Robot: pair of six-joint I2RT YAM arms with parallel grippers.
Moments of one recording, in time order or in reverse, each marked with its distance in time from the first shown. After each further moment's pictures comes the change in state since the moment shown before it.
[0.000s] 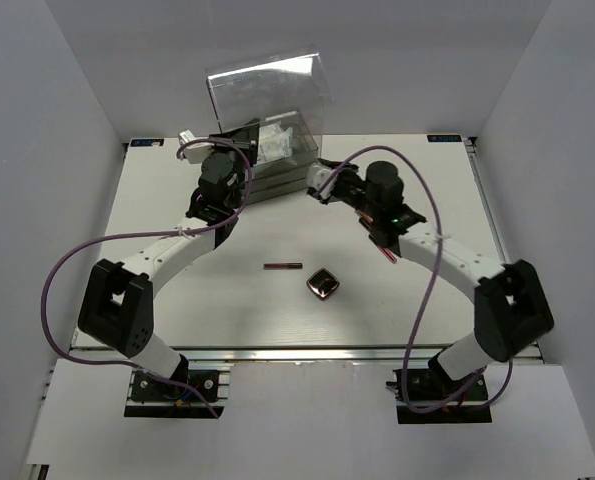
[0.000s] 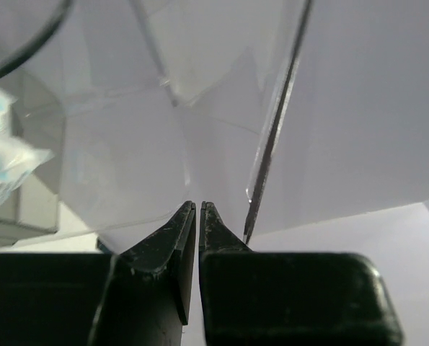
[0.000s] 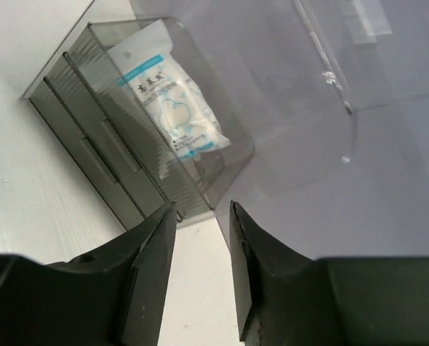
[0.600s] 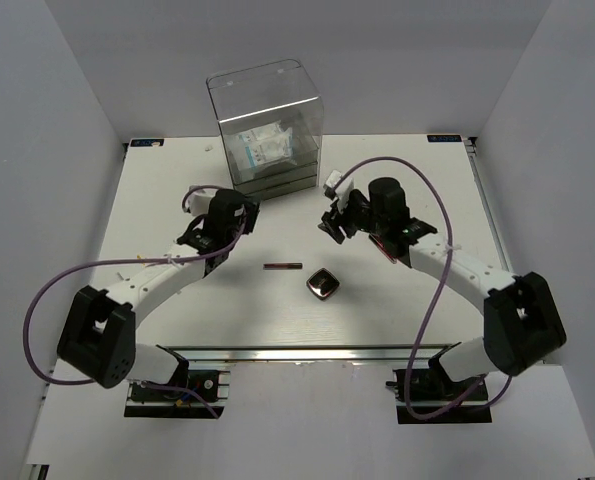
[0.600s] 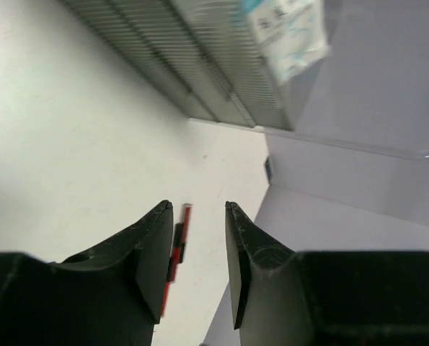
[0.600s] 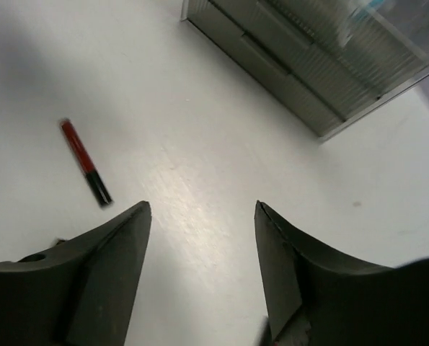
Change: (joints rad) left arm -0.038 -0.151 -0.209 -0.612 0.066 -0.183; right arm -0.045 -0.158 -0.166 -0.326 -0.091 0.457
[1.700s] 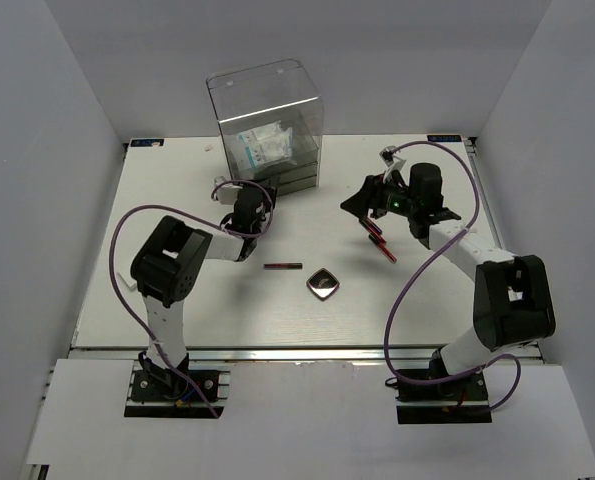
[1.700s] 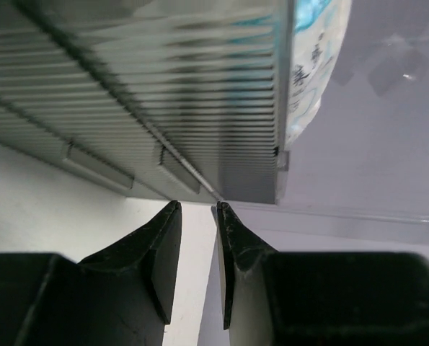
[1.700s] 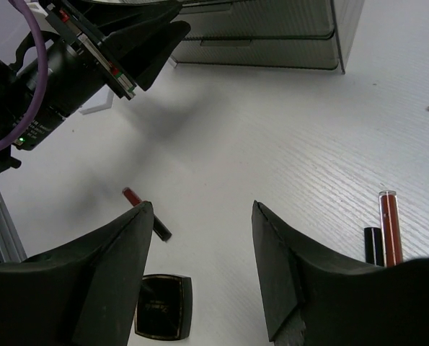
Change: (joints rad) left arm 0.025 0.570 0.059 0.812 -0.018 0.031; right arm -0.299 0.170 0.051 0.132 -0.286 0.714
